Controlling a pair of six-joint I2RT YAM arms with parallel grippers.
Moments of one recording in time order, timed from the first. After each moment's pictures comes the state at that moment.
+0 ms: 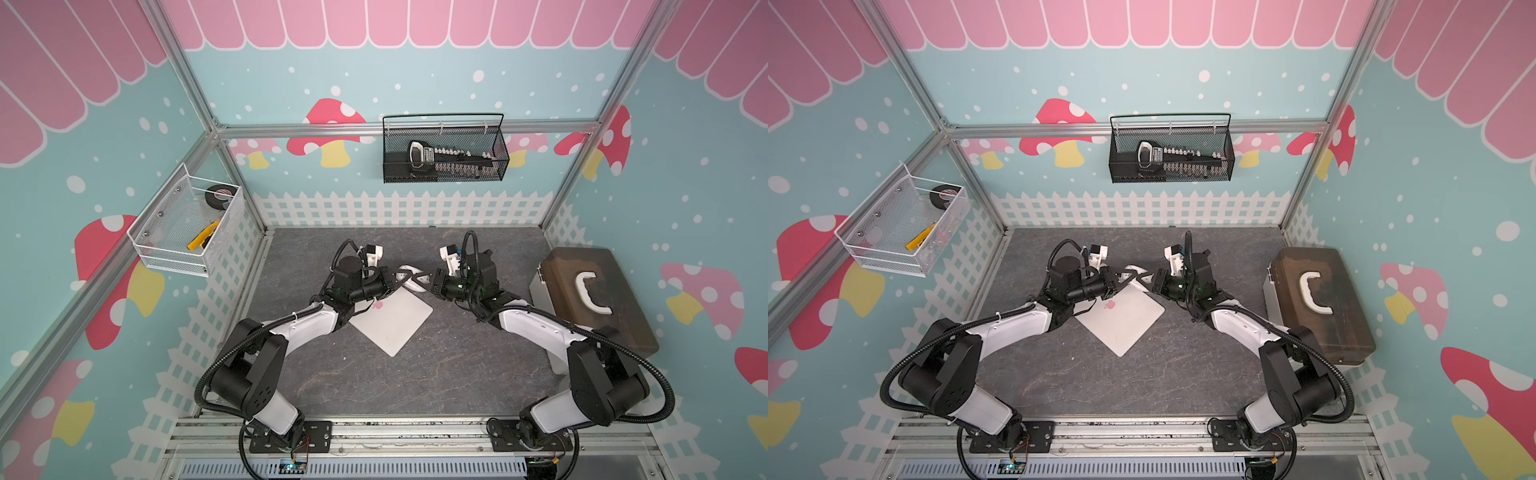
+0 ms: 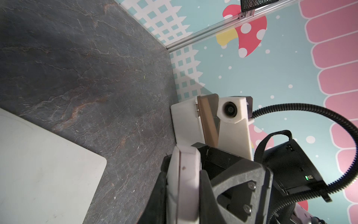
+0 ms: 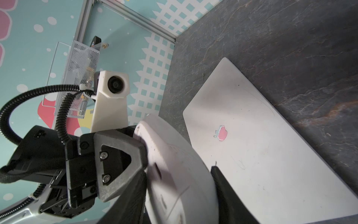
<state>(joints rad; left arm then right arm) -0.47 1.59 0.87 0.49 0.60 -1.07 0.45 1.51 0.89 0.25 -0.60 0.89</state>
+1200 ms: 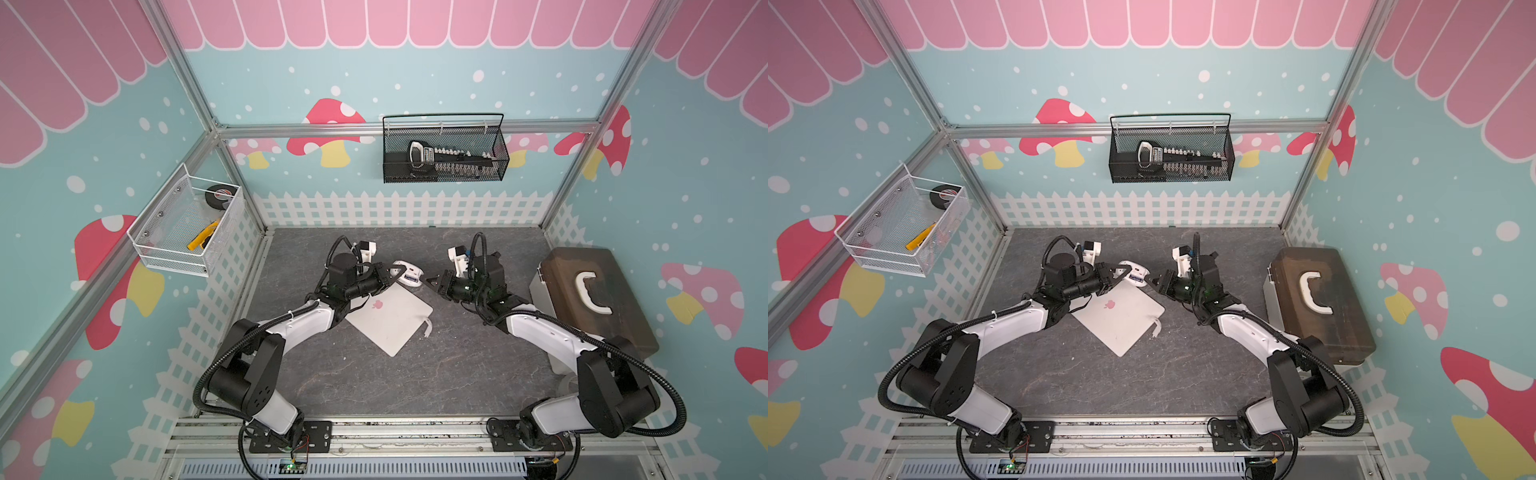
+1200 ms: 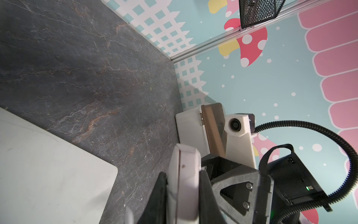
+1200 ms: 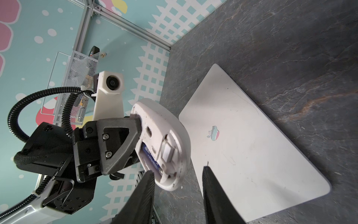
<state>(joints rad) -0.43 1.58 0.88 0.47 0.59 -1.03 0.42 1.44 0.84 0.23 -0.57 0.89</state>
